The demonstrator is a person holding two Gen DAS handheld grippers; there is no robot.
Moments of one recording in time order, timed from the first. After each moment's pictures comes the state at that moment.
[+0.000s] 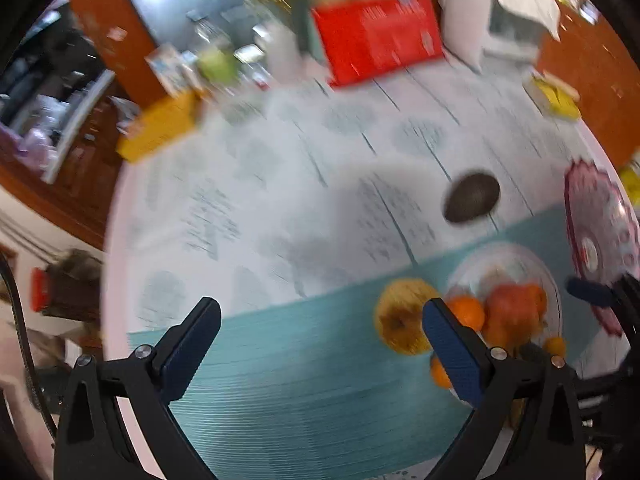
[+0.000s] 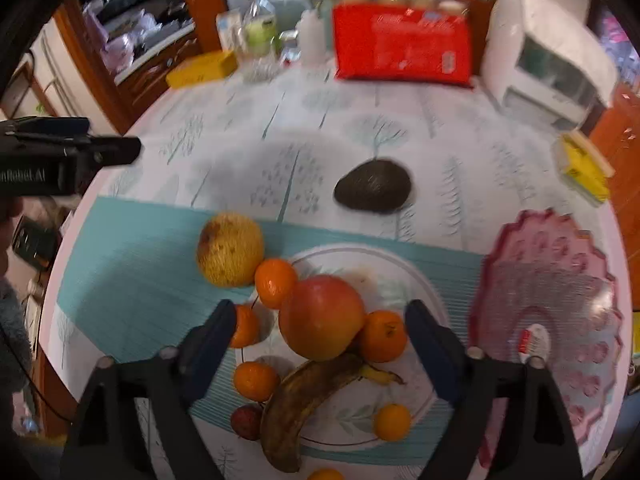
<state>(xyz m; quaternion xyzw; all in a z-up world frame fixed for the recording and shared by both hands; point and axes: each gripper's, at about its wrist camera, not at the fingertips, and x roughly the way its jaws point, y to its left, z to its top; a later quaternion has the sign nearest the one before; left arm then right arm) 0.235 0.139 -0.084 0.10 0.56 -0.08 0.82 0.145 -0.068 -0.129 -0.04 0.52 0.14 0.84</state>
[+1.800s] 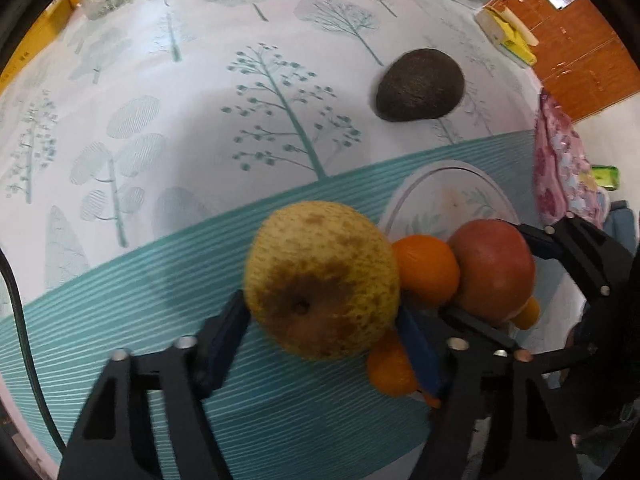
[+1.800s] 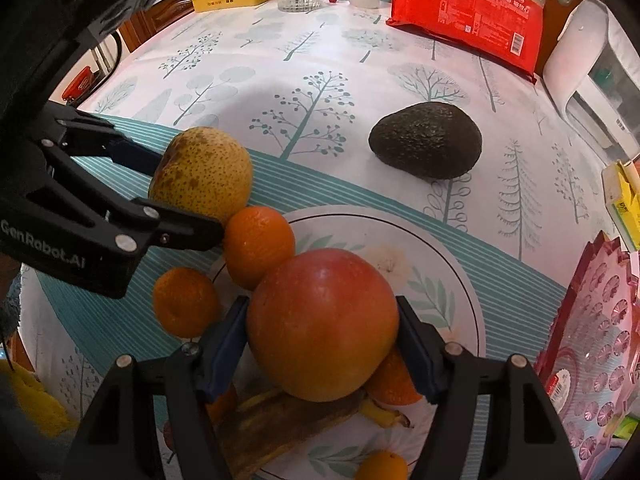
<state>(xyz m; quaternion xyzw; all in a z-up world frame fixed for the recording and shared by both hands) 0.237 0.107 -0.202 0.01 0.65 -0.22 0.72 0.169 -0.046 -0.201 -0.14 0.55 0.18 0.80</state>
